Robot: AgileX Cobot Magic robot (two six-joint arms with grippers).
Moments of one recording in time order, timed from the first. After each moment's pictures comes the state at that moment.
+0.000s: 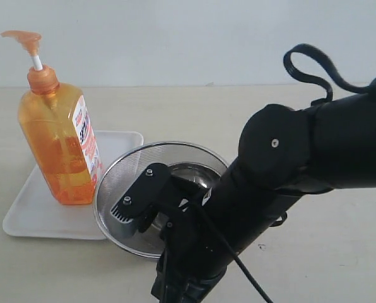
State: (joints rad) left arm 0.05 0.00 0.00 -0.16 0.31 0.07; right arm 0.89 1.65 -0.90 0.70 0.62 -0.86
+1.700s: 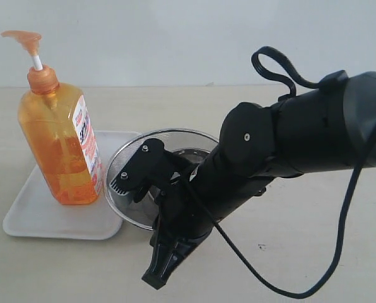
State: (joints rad) left arm 0.05 0.00 0.00 -0.16 0.31 0.07; right arm 0.85 1.76 -0.99 0.60 0.45 -0.86
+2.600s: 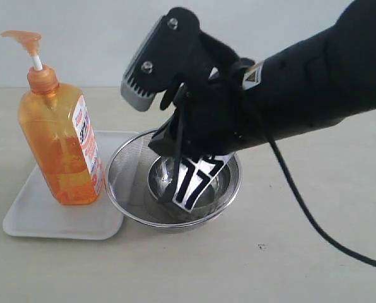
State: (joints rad) left arm 0.05 0.00 0.00 -0.16 0.31 0.07; right arm 0.85 1.36 -0.99 0.35 0.40 -0.76
